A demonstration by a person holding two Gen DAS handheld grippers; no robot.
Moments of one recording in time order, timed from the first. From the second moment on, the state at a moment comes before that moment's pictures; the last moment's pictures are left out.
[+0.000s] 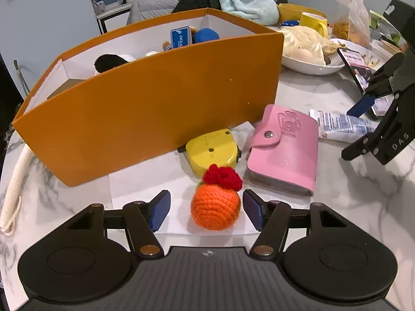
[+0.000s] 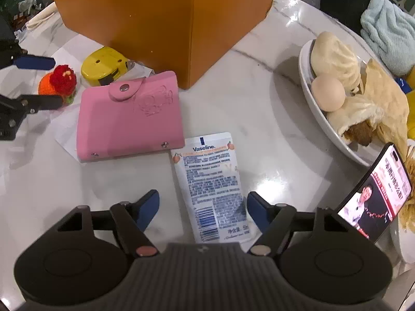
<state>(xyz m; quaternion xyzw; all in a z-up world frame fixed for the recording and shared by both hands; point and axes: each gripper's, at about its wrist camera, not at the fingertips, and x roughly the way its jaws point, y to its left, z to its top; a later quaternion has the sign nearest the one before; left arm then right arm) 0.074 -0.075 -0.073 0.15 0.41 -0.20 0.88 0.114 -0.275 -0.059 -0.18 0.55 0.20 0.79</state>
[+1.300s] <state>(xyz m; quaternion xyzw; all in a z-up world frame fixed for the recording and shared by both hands) 0.059 -0.061 -0.048 0.11 0.39 -0.21 0.89 0.101 -0.295 -0.001 -0.13 0.52 0.18 0.82</state>
